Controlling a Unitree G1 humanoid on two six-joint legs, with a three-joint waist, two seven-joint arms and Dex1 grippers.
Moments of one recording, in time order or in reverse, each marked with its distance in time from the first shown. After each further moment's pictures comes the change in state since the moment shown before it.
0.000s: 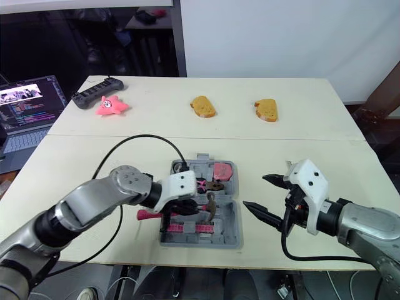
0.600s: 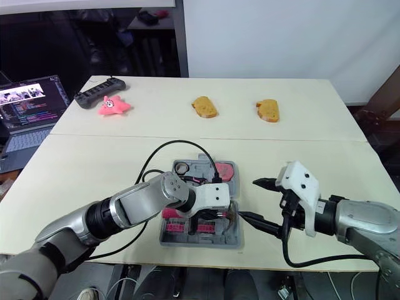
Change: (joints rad) left arm -0.136 -0.219 -0.243 0.192 0.165 0.015 0.074; right arm -0.039 -0.074 0.081 0.016 -0.010 -0.050 0.100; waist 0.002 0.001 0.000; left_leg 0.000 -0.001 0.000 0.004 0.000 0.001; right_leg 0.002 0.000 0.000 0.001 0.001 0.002
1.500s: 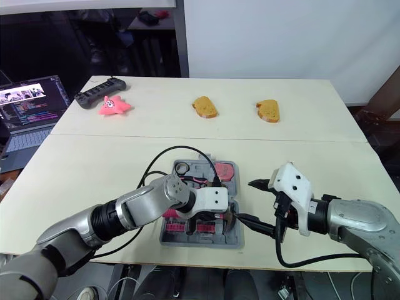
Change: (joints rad) left arm 0.022 -0.007 -0.030 0.087 0.091 -0.107 -0.068; right arm -0.032 0.004 0.065 0.007 -0.057 -0.017 0.004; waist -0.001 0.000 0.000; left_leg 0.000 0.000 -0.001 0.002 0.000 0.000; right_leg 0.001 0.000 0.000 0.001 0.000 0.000
